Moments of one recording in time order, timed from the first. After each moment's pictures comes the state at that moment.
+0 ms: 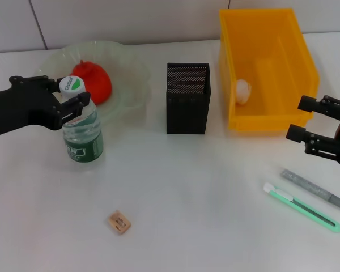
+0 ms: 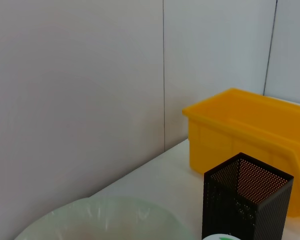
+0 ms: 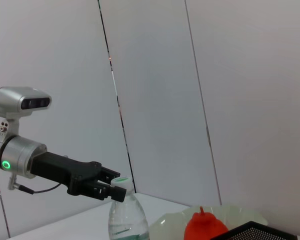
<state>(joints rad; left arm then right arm) -0.10 -2.07 1.42 1.56 1.95 1.02 -2.00 0.28 2.08 -0.44 -0.75 -1.84 -1.83 1.22</state>
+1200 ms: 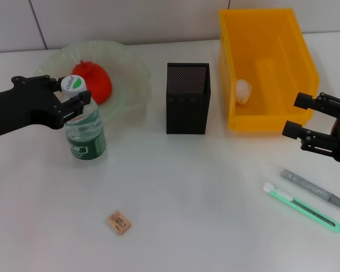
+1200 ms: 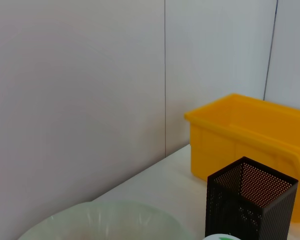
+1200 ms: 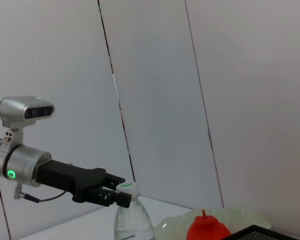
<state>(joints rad) -0.12 -2.07 1.40 1.47 1.87 0.99 -1.91 0.30 2.08 -0.44 -0.74 -1.84 -1.82 1.22</state>
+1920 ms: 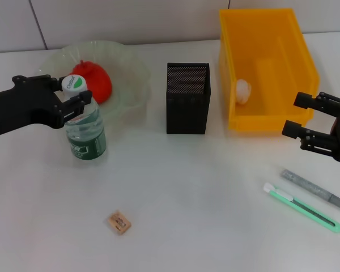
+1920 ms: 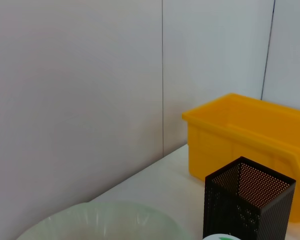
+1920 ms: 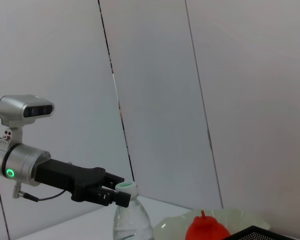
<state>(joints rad) -0.12 -2.07 1.40 1.48 1.87 1.00 -1.91 0.30 2.08 -0.44 -0.74 -1.84 -1.82 1.22</state>
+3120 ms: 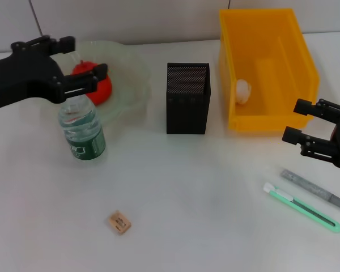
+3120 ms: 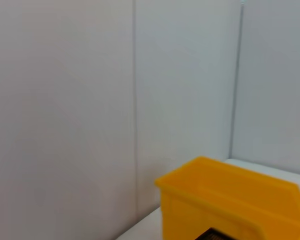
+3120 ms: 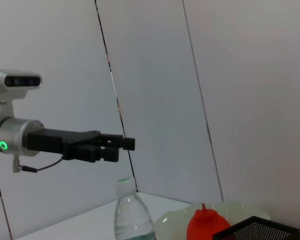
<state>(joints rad) -0.16 -2.07 1.30 1.52 1.70 1.15 -1.83 0.29 2.08 -0.44 -0.72 -1.85 -1.82 1.22</state>
